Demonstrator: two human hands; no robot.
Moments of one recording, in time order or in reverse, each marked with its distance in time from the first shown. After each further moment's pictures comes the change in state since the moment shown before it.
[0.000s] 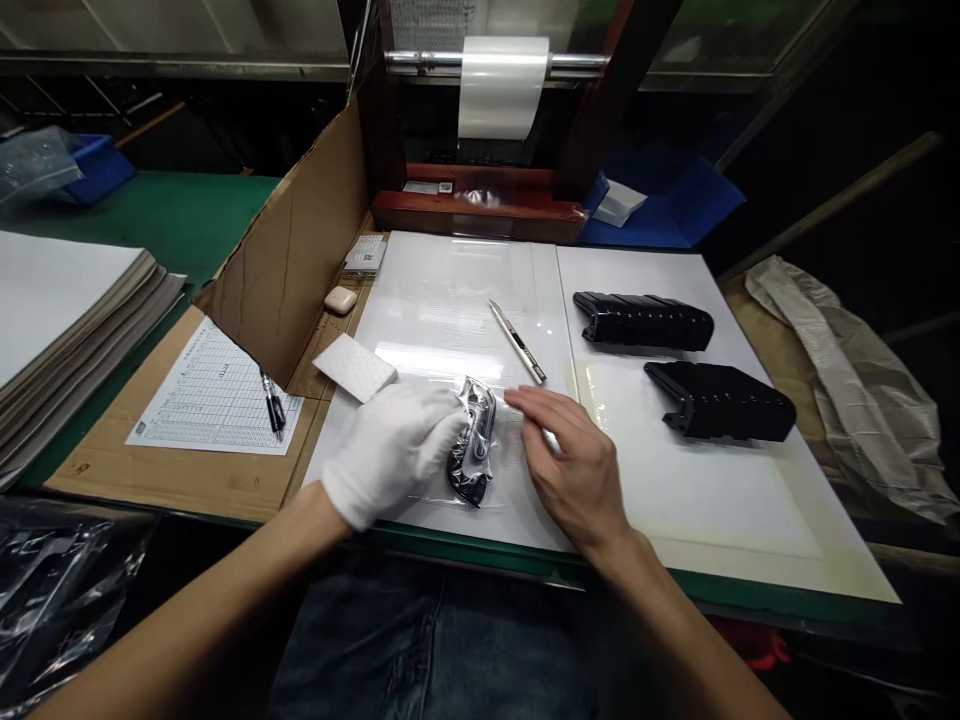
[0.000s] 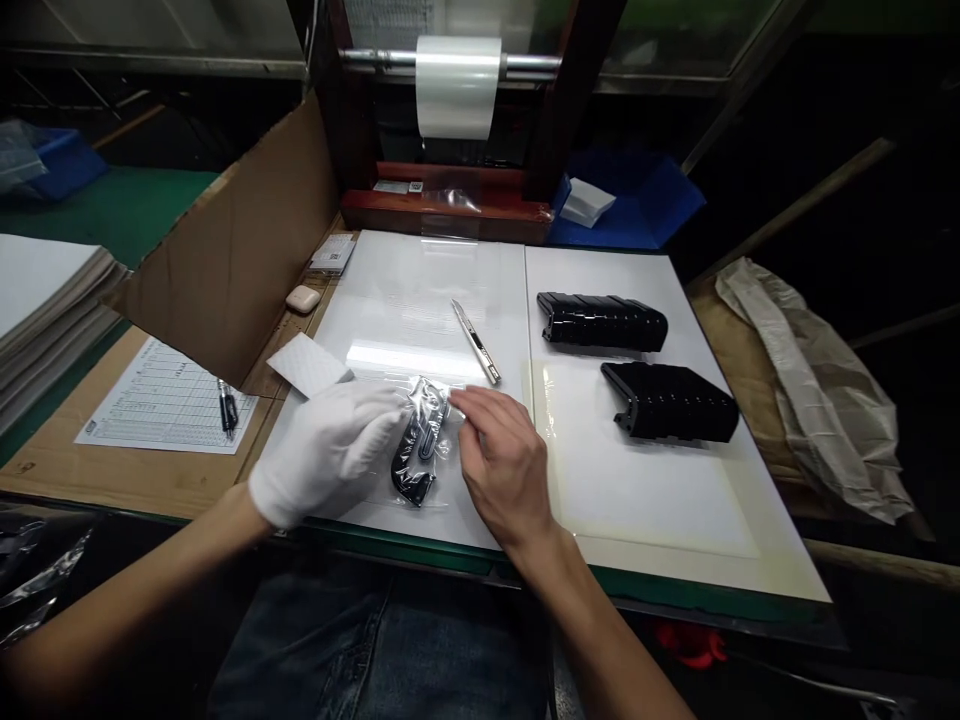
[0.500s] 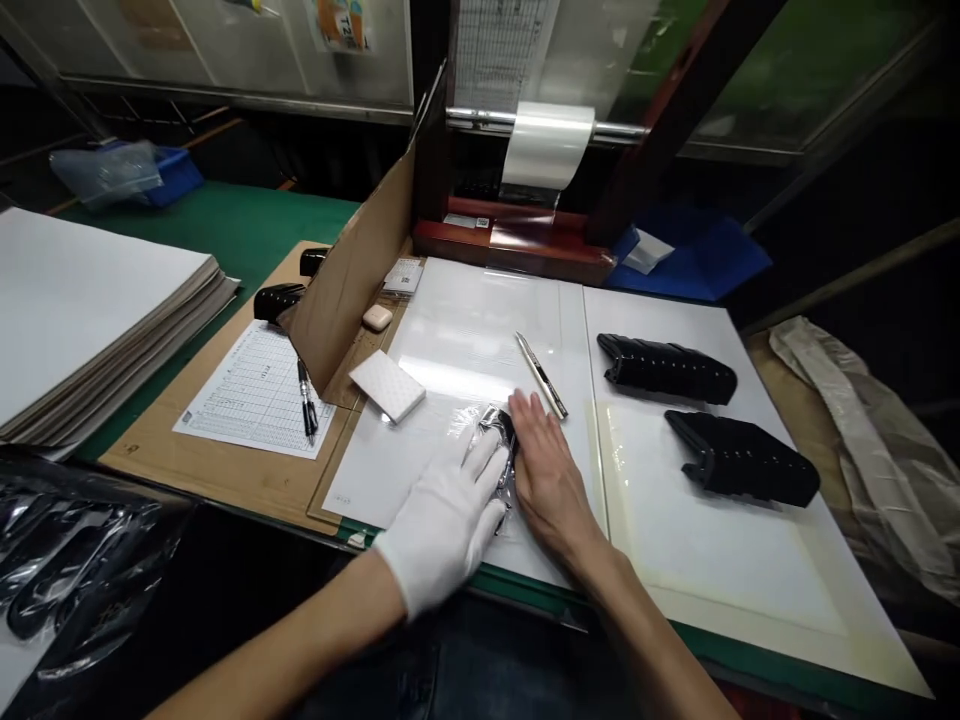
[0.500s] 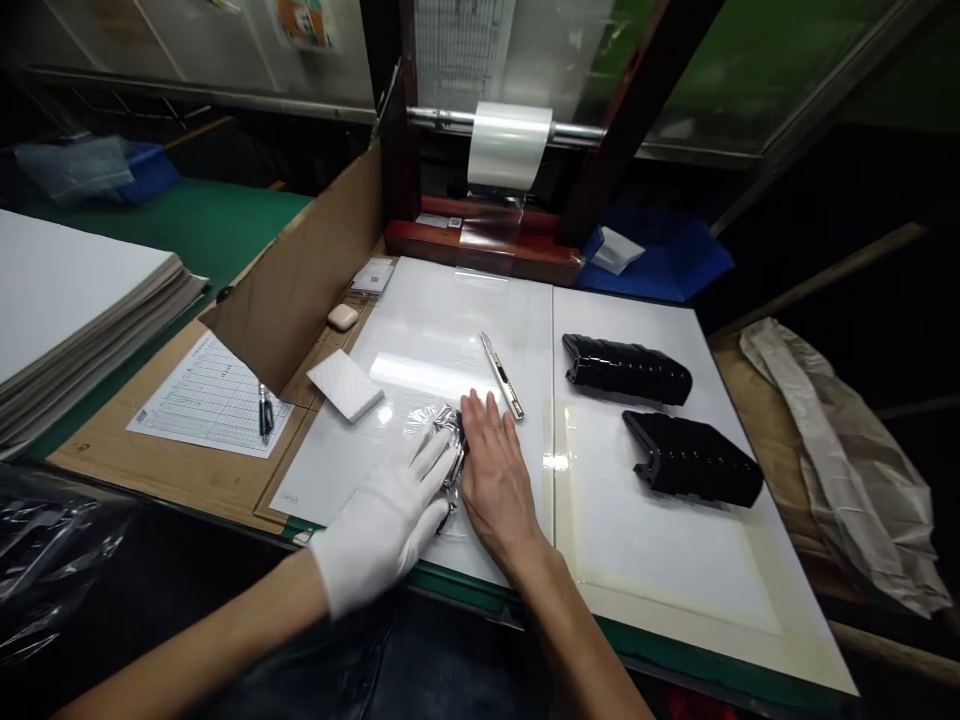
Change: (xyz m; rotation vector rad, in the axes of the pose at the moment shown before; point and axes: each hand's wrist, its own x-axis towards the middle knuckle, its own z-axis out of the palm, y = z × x) left_hand -0.030 0.038 0.030 -0.042 -0.271 -0.230; right_hand 0.005 0.015 0.037 -0.083 -0.231 -0.057
